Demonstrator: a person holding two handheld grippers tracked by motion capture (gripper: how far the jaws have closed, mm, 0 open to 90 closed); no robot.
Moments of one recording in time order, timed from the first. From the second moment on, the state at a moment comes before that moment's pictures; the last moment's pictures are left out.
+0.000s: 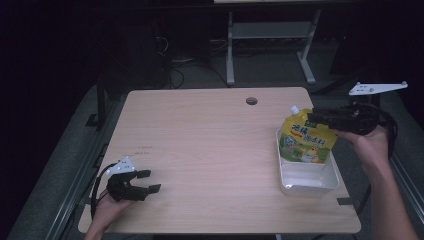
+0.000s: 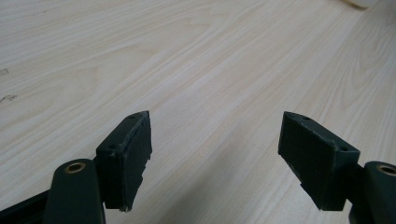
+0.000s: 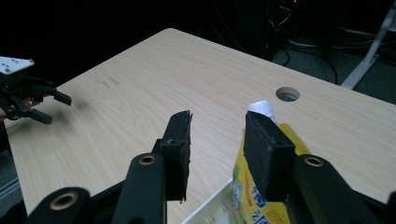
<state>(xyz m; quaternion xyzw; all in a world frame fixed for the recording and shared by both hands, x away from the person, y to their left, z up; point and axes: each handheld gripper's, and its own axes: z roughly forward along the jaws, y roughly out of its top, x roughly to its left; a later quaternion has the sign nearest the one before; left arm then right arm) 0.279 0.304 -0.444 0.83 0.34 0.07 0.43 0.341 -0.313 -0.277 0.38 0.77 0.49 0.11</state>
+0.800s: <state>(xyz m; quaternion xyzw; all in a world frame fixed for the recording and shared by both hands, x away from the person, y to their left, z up) 0.281 0.302 -0.442 0.83 0.34 0.07 0.43 0.294 -0.290 -0.311 0.36 0.79 0.47 0.12</state>
